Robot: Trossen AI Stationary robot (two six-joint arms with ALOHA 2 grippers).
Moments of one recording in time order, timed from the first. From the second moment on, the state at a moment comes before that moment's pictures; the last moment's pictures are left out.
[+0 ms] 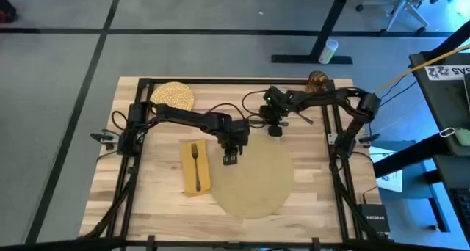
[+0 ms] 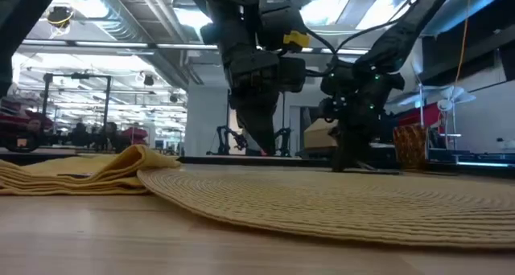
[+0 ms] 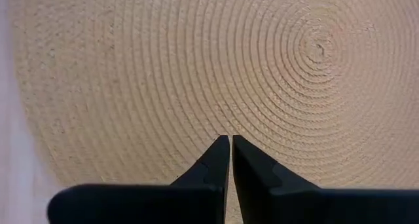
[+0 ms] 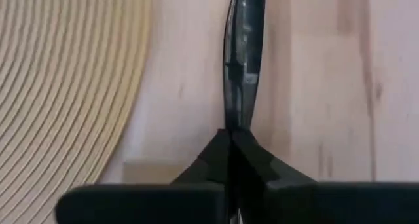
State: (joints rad) left arm 0.07 2.03 1.48 -0.65 0.19 -0.02; right arm -0.53 1.70 0.83 -0.33 -0.28 -0.53
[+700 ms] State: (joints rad) left arm 0.07 2.03 1.48 -0.67 0.14 0.01; right arm -0.51 1.53 0.84 -0.73 -0.05 -0.48
